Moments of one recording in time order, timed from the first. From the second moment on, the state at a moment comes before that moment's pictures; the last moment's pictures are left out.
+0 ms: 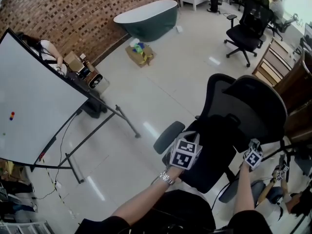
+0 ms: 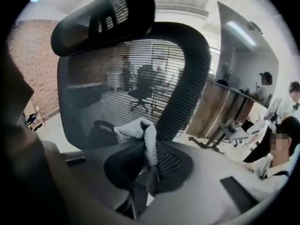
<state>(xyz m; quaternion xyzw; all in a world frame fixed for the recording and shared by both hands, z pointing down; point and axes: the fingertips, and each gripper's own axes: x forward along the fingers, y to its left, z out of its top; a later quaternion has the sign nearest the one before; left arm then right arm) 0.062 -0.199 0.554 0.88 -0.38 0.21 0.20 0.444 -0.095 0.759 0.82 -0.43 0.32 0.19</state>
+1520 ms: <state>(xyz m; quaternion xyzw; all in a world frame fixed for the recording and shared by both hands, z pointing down) 0.067 -0.181 0.547 0.88 -0.38 0.21 0.17 0.306 -0.221 0.772 0.76 -0.54 0.31 0.20</state>
